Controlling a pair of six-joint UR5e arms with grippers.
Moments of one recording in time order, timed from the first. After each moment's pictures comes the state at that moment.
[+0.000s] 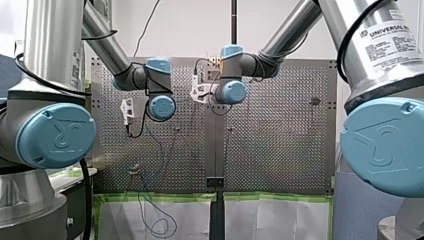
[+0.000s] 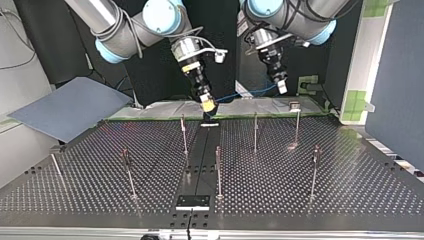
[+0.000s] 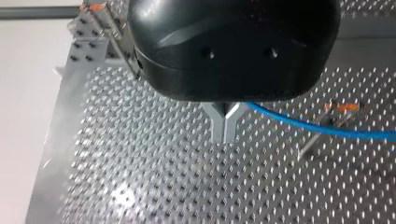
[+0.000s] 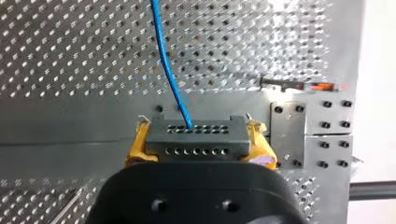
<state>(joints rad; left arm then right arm) -0.42 -1.63 -2.21 -2.33 -2.37 -1.55 2.40 -1.21 1.68 -0.53 1.64 1.59</state>
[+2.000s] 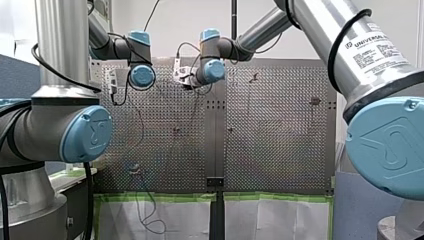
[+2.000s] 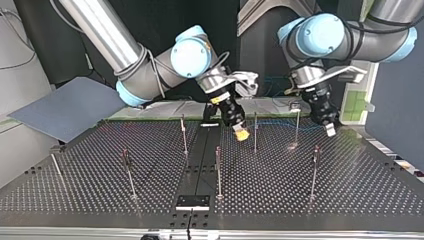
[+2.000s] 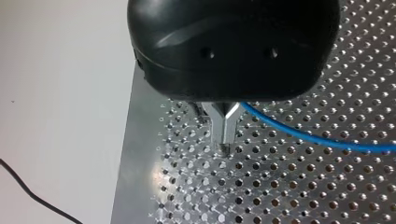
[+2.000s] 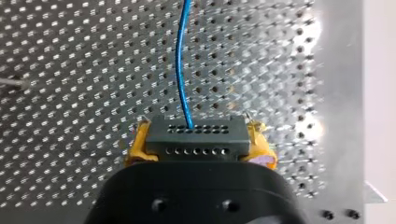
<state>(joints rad) -0.09 -1.50 -1.99 -2.59 -2.07 -1.60 2.46 -1.02 1.16 -0.13 1.57 1.65</state>
